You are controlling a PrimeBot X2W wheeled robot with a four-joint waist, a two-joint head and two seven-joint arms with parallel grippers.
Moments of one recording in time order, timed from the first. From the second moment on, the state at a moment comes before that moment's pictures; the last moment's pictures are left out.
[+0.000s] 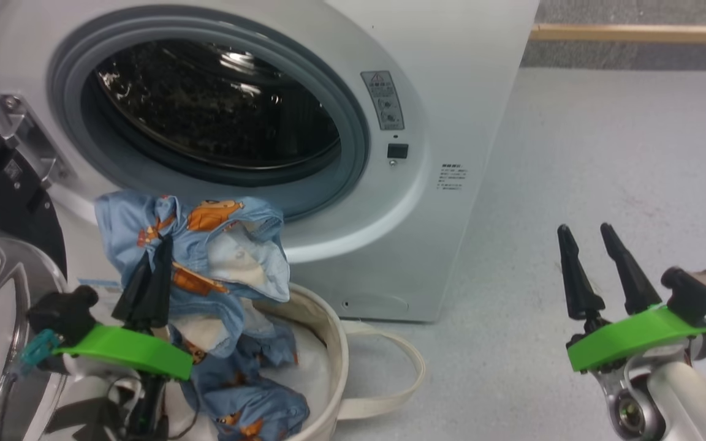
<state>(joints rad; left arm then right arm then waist) -0.34 0.16 -0.09 0.46 -0.44 -0.12 -0.25 -0.22 -0.32 0.30 0.20 0.61 0.13 -0.25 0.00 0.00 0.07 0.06</state>
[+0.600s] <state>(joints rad) -0.24 0.21 -0.08 0.15 -0.46 -0.08 -0.11 -0.19 -0.30 0.31 0.20 0.62 0.13 -0.25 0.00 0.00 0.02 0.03</state>
